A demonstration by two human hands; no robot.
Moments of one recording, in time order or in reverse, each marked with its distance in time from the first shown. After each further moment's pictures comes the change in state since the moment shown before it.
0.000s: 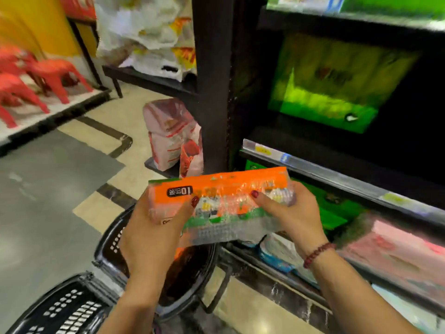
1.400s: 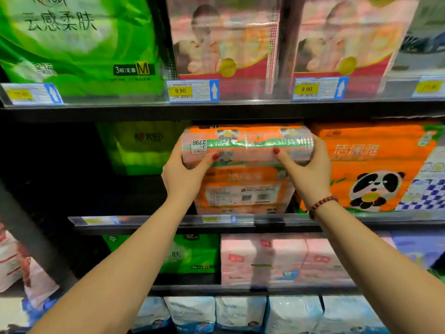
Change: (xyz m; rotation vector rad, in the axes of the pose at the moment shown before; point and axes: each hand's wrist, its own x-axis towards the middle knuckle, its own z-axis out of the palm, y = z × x) left_hand -0.136 0.258 0.296 -0.553 -0.442 0.694; right_hand 0.026 0.023 -0.397 -0.023 0.790 -0.438
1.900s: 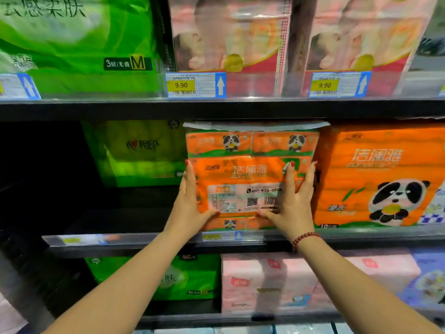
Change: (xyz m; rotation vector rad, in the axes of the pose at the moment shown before) left_hand 0.002 -0.103 0.019 0.249 -0.405 0.212; right_hand -0.018 0.108 0.050 -0.661 -0.112 -0.252
